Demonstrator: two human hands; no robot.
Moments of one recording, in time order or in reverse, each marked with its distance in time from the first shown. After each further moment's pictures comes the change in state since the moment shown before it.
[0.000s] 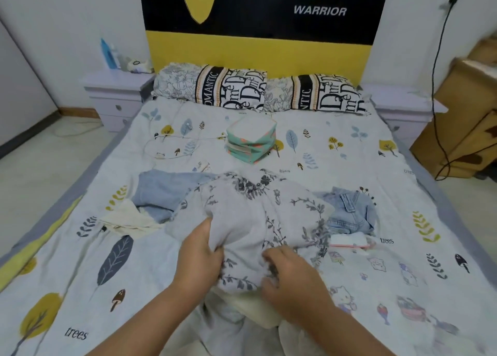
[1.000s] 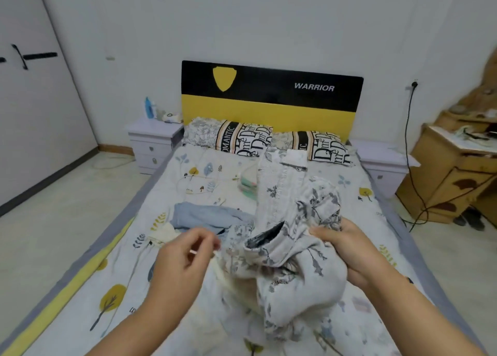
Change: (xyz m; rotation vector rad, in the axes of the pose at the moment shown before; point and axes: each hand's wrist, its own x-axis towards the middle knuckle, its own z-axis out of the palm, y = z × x) left_hand -0.148 0.192 -0.190 -0.182 0.141 0.181; right_hand -0.115 -0.103 -0.229 1.277 0.073 0.305
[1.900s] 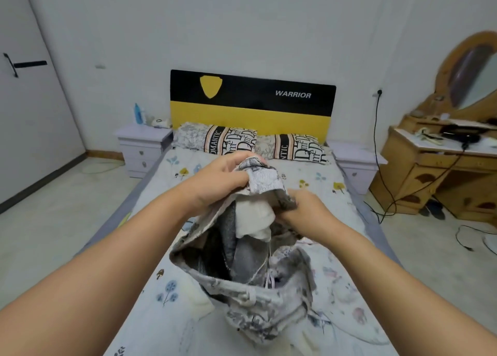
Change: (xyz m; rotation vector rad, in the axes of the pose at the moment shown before) left_hand 0.020 0.125 -0.004 -0.353 -0.666 -0.048; right_hand -0.118 -0.048 0.039 -1.007 -0.001 -0.332
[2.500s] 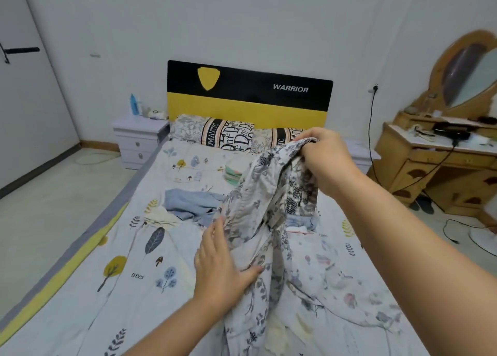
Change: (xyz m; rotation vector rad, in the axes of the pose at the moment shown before) left_hand -0.093 -0.133 0.078 0.742 0.462 -0.321; right_hand 0.000 -0.050 -0.041 0.315 0.383 0.182
